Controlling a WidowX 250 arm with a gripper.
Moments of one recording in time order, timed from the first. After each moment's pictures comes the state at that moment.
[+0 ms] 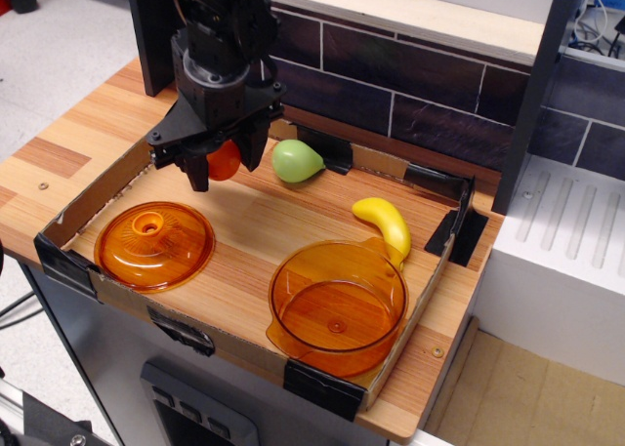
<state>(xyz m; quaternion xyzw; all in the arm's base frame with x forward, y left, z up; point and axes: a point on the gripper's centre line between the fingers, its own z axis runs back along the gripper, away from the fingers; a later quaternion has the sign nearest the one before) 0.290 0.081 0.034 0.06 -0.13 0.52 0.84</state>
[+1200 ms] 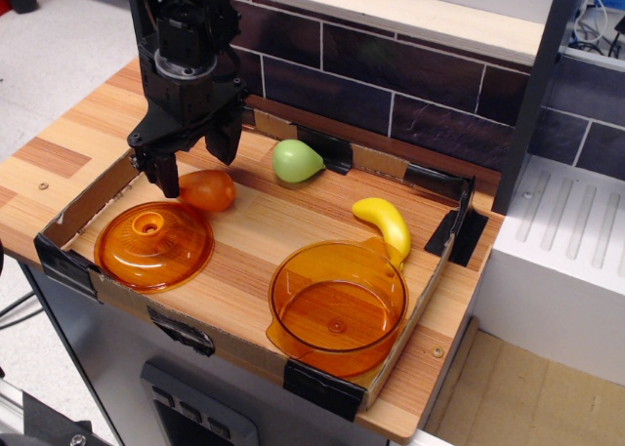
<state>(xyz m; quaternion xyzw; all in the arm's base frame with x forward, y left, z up) 0.291 0.109 0.019 0.05 -0.08 0.62 0.78</state>
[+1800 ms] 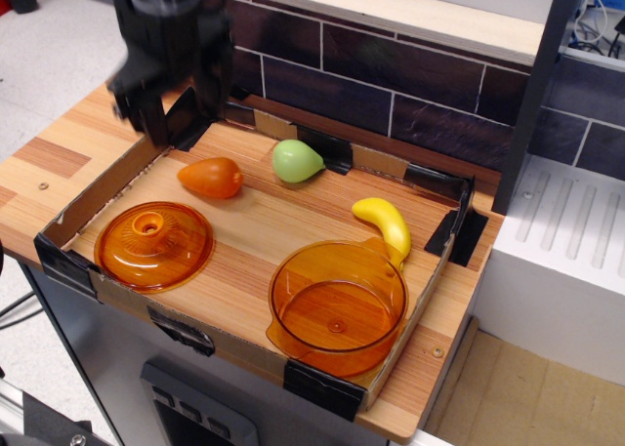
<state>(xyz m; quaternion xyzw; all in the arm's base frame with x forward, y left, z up) 0.287 0.101 0.087 0.02 -0.12 0.63 0.76</state>
